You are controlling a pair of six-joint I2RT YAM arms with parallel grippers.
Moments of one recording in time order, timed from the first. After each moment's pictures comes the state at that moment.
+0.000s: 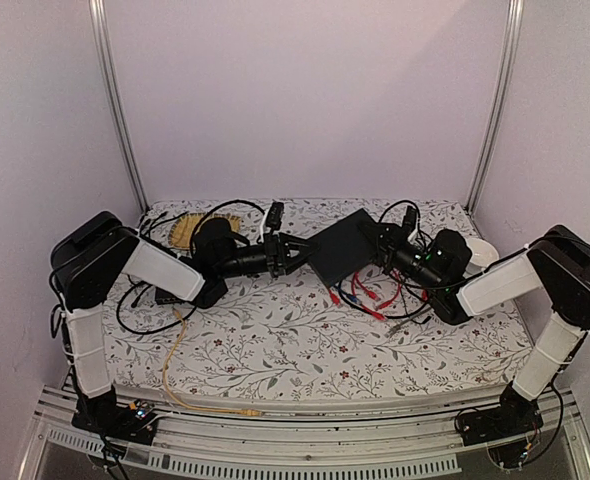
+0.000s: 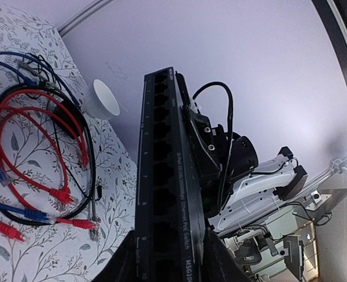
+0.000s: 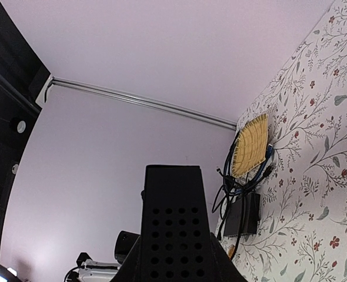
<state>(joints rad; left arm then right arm) -0.70 1.98 0.97 1.14 0.70 -1.12 0.61 1.70 0.63 1.22 -0.25 1.38</state>
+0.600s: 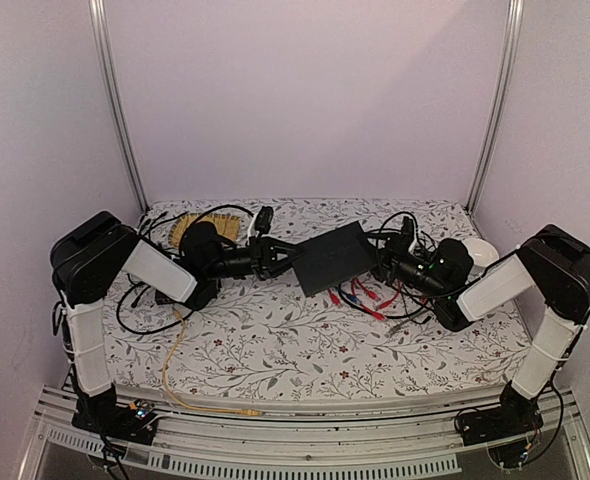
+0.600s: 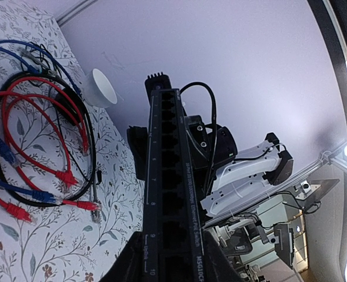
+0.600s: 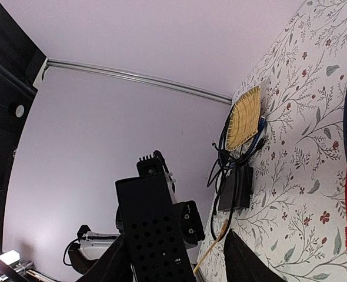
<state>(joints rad) -0.63 2.01 0.91 1.27 0.81 -1.19 0.56 1.75 0.58 1.30 -0.37 1.37</state>
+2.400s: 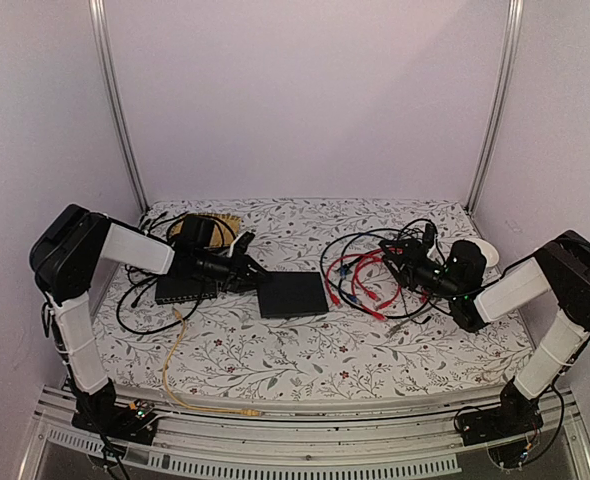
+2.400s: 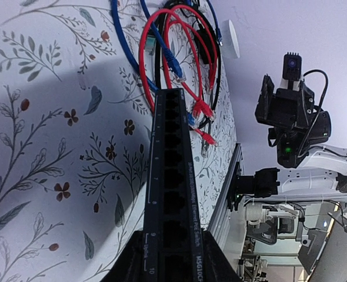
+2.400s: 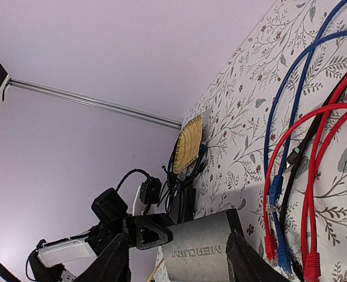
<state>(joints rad) -0.44 1.92 1.00 0.24 0.93 -0.68 0.44 1.66 0.48 1.13 -0.35 1.22</state>
